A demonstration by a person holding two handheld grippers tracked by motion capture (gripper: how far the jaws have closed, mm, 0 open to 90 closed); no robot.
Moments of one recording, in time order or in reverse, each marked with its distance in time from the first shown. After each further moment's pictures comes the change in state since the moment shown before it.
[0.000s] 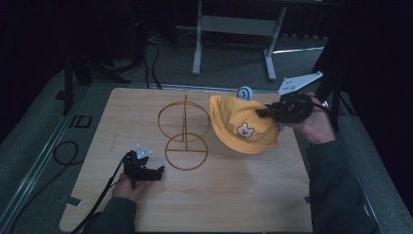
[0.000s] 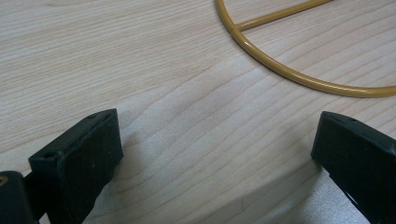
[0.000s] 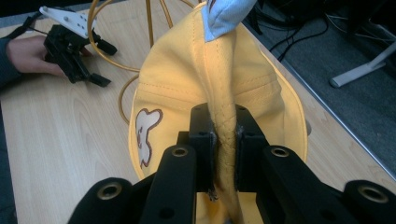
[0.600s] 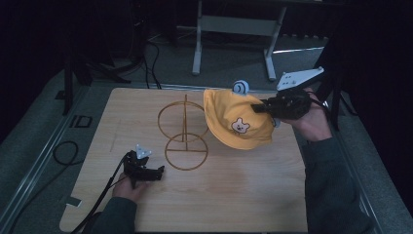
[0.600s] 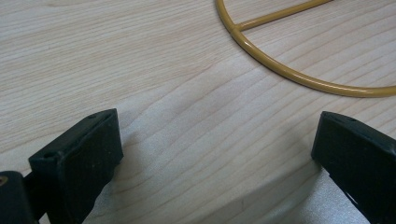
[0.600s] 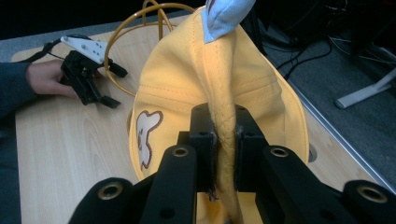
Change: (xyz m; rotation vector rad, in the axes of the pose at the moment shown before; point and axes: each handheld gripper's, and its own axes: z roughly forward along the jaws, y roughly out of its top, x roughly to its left) left arm 0.000 0.000 0.000 0.001 0.000 0.000; right arm 0.003 0.014 -0.001 -0.080 0.026 -0.013
